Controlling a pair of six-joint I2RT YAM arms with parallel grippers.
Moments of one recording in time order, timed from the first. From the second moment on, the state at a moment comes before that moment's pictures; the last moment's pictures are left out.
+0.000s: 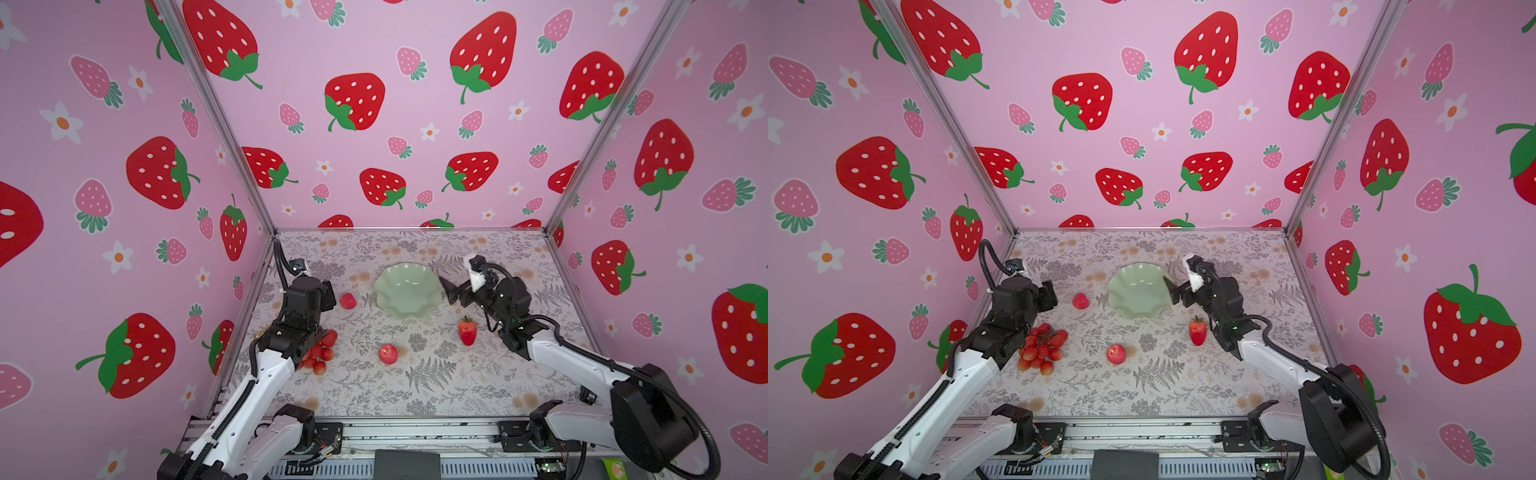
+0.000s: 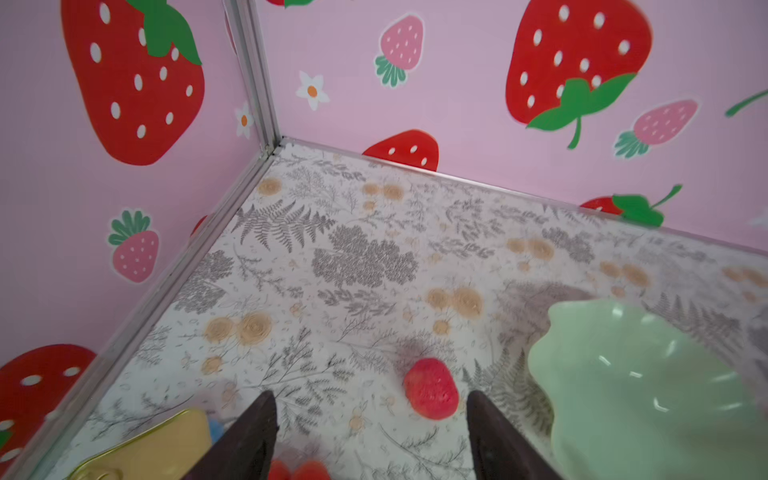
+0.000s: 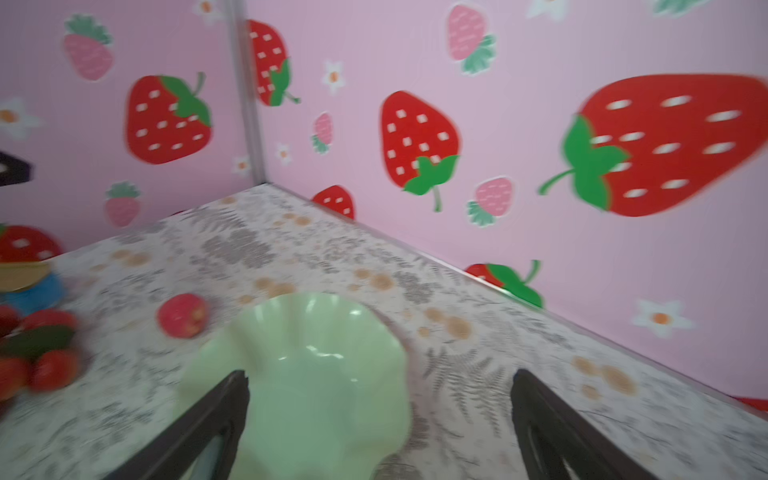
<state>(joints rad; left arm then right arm) -0.26 0.93 0.79 -0.43 -0.39 -0.35 0.66 1.33 0.66 0.54 -0.19 -0.10</state>
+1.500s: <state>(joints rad) -0.38 1.26 0.84 -0.87 -0.44 -0.52 1.03 1.59 0.64 0.71 -0.41 -0.17</state>
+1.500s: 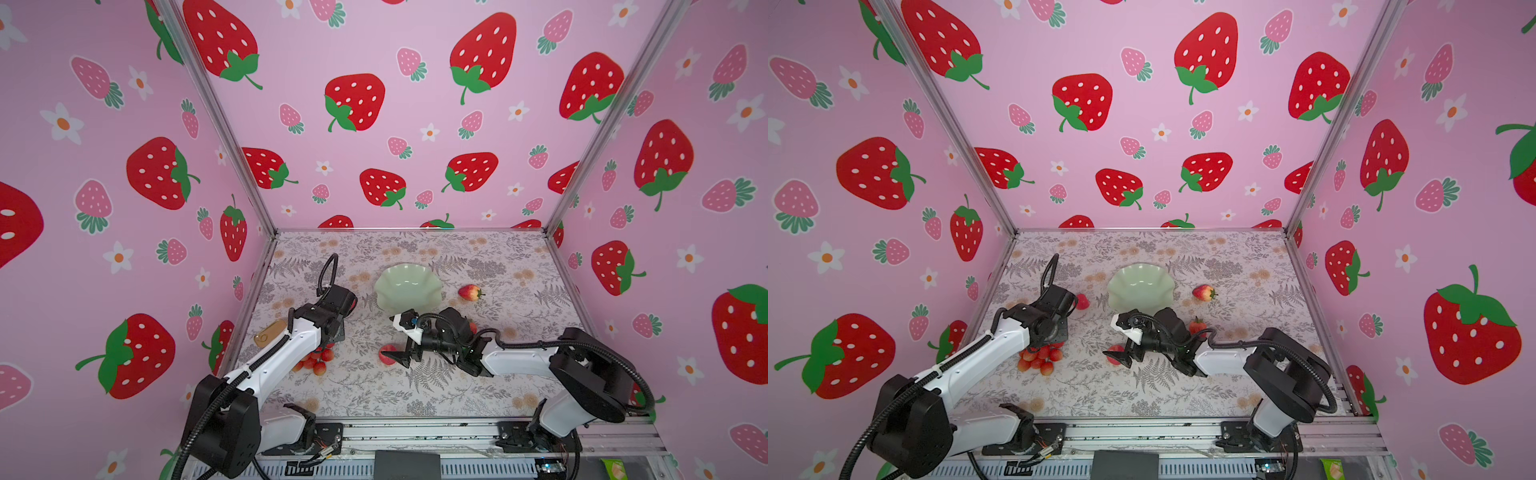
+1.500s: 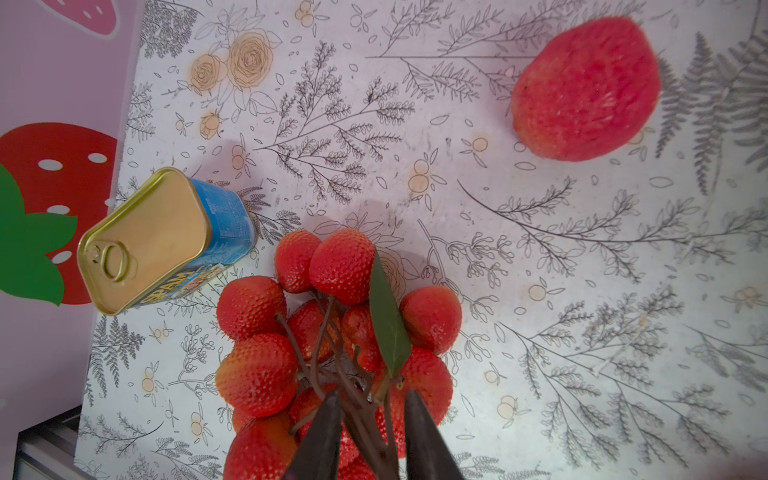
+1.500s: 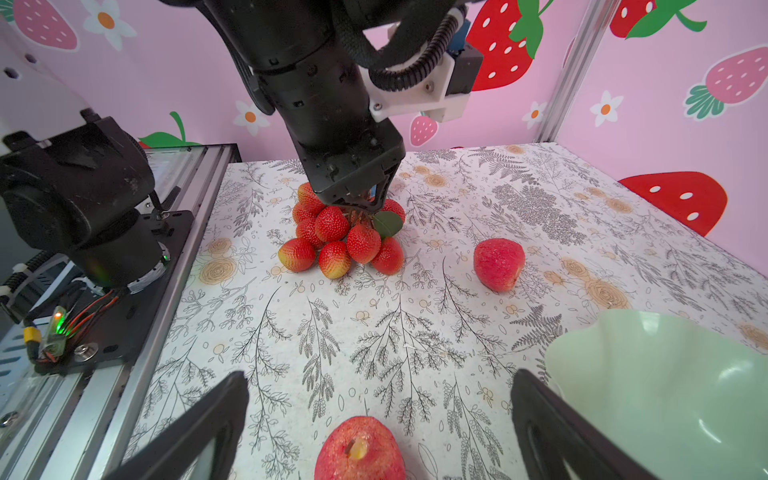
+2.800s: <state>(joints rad) -0.61 1.58 1.72 -1.06 -0.38 -0.34 0.61 1.24 0.48 0.71 -0.34 0.12</state>
